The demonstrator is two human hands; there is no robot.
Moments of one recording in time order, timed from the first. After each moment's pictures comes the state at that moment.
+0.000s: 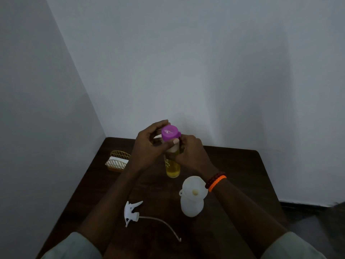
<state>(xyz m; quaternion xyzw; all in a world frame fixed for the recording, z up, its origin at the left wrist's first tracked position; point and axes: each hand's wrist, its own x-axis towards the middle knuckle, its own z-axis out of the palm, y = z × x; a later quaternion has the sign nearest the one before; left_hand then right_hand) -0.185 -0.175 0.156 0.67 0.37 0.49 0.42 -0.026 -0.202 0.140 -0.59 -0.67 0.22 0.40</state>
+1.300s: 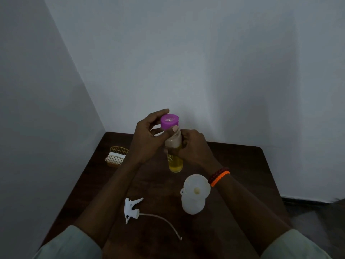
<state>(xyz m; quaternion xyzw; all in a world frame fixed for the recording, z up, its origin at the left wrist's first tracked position) -0.183 -0.153 0.157 0.66 0.36 0.52 0.42 -0.019 -0.188 0.137 -0.59 -0.67 0.24 0.39</state>
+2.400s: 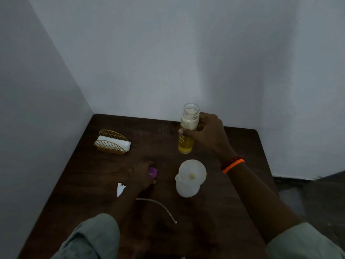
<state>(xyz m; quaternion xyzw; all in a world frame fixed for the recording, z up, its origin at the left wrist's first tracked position) -0.214 -0.176 -0.074 0.74 0.59 0.02 0.30 0.033 -0.191 0.120 -0.64 -0.61 0.21 0.40</state>
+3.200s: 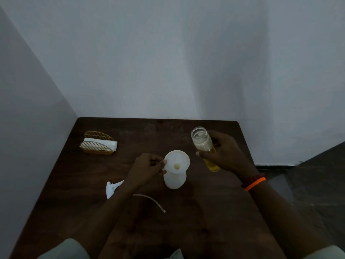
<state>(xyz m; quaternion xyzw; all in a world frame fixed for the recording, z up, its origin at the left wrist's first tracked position) -0.166 -0.223 0.025 0.70 0.45 0.20 0.52 0.101 -0.299 0.105 -0.67 -0.64 0.20 0.31</state>
